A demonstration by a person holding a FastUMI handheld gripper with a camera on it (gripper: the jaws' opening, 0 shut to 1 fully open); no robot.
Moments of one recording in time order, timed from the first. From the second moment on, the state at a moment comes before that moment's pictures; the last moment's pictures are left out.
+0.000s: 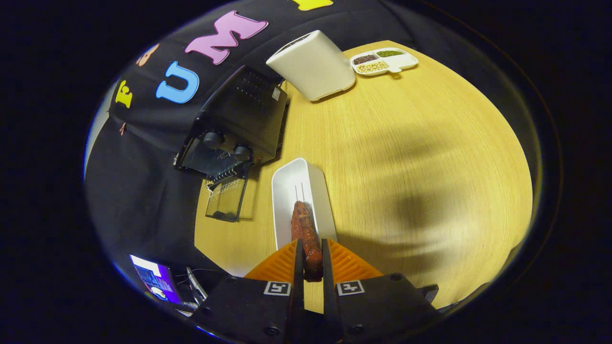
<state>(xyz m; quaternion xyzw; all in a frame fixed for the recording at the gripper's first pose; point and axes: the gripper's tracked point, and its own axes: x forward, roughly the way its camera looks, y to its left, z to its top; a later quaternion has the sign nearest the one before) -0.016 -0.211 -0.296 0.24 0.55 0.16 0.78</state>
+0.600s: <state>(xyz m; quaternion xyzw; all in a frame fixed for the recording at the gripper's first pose) 0.000 -0.198 -0.228 0.26 0.50 0.15 0.82</state>
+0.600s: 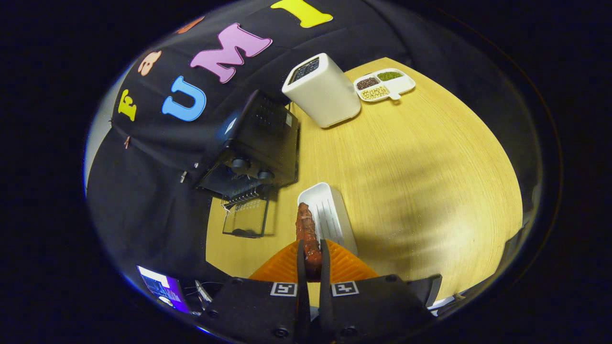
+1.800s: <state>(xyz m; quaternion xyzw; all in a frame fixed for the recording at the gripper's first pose) 0.080 0.078 -0.231 0.36 0.34 0.14 0.86</state>
